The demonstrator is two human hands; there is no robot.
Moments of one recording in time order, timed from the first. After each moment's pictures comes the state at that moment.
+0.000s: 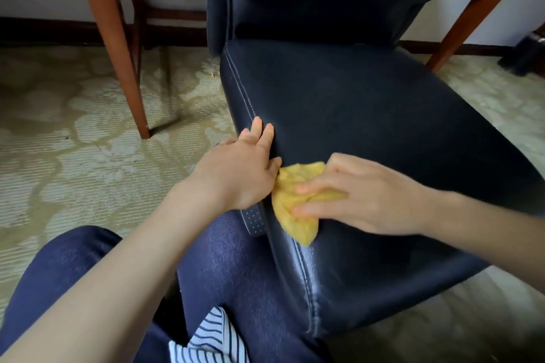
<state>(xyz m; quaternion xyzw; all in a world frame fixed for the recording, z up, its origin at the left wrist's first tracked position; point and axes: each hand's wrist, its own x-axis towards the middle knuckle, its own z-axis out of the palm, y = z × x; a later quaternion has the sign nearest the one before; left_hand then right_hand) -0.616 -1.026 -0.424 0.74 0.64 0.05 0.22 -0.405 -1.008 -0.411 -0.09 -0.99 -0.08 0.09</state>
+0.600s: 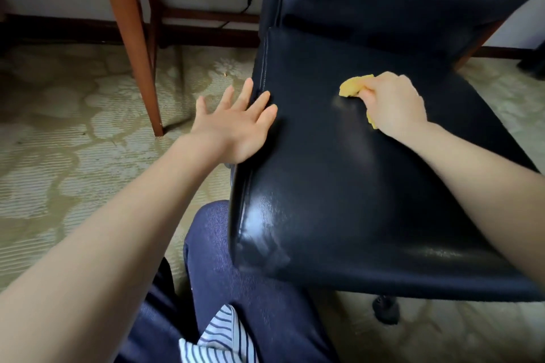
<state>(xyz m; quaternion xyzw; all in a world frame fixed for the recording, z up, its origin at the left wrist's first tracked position) -0.654 -0.977 -0.432 0.69 0.69 0.05 0.20 -0.411 -0.888 -0.413 -0.62 -0.77 -0.02 0.15</state>
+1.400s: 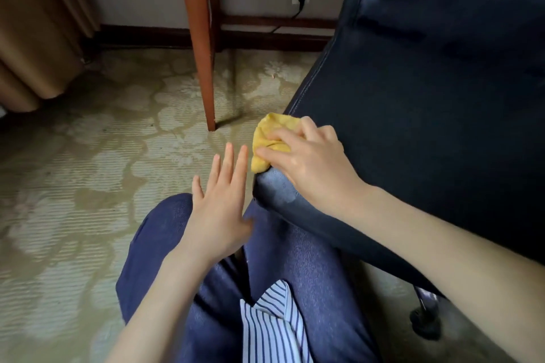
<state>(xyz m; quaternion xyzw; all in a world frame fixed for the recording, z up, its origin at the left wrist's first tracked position) -0.689 -1.120 -0.487 0.62 0.74 0.18 0.17 -0.549 -1.027 -0.437 -0.30 -0.94 -0.11 0.13</state>
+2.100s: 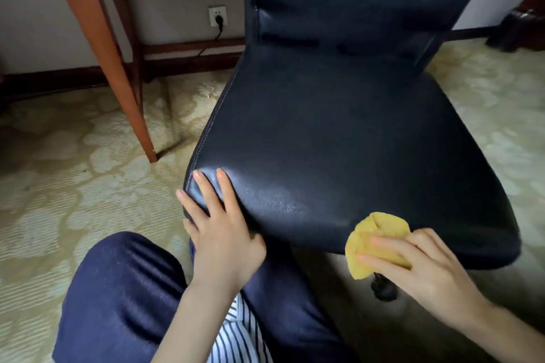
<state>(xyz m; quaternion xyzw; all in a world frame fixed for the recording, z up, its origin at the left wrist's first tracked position) -0.588 -1.116 -0.479 0.61 0.77 0.11 0.15 -0.296 -1.135 -0.488 -0.34 -0.90 -0.20 0.19</state>
